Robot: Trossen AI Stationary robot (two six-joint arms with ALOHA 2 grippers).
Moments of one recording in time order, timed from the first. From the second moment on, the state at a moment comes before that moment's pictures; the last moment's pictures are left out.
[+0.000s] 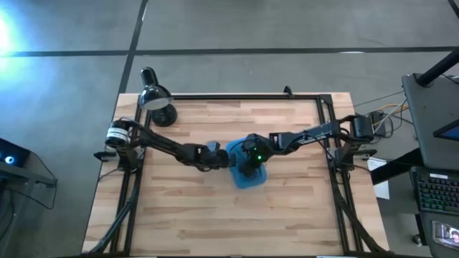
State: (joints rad) left arm -0.04 1.80 0.94 -0.04 -0.25 -1.52; right arm -0.04 1.82 0.94 -0.05 -0.32 0.81
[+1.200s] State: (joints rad) left arm -0.11 1.19 0.94 -0.32 -0.59 -1.15; right arm 0.02 1.47 1.14 -0.23 0.23 0.35
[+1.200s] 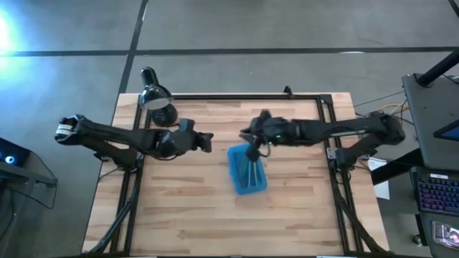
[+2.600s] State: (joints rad) left arm 0.30 0.82 0.18 1.00 0.26 -0.66; right arm 0.29 0.00 0.49 -0.53 0.55 0.53
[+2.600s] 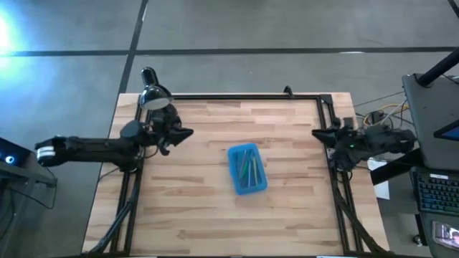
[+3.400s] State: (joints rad) left arm 0.11 0.25 0.01 0.26 0.20 -1.13; right arm 0.29 0.00 0.34 -0.66 0.57 0.86
